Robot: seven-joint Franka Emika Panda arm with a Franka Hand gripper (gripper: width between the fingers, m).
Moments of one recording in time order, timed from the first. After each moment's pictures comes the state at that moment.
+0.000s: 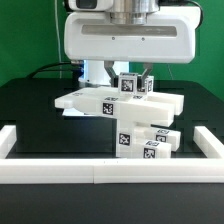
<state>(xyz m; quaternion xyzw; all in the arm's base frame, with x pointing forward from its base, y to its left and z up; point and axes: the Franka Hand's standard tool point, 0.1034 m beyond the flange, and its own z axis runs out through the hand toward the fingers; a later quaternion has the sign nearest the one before) 0.573 0.002 0.121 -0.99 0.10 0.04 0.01</state>
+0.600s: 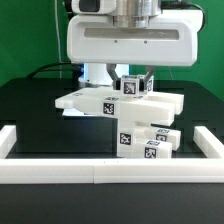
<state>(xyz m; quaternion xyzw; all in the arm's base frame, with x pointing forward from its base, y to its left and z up) 0.572 0.004 0.115 -0.99 0.09 0.04 0.01</state>
